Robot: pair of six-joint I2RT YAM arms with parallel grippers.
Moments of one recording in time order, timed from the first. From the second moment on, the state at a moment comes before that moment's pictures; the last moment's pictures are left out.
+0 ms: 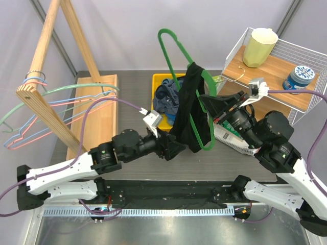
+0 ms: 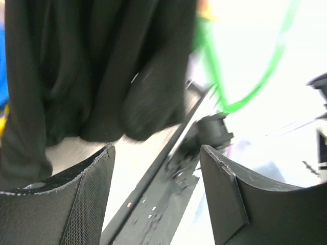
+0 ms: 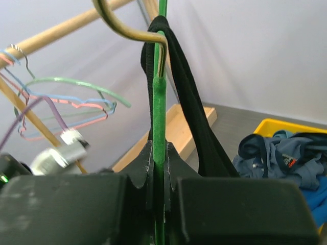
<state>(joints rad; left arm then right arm) -1.21 0.99 0.93 -0.08 -0.13 -0.52 0.84 0.77 1.17 -0.13 0.17 0.35</state>
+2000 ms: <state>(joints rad) -1.21 1.08 1.31 -0.23 -0.30 -0.36 0.84 0.54 1.05 -0.68 -0.13 0.32</state>
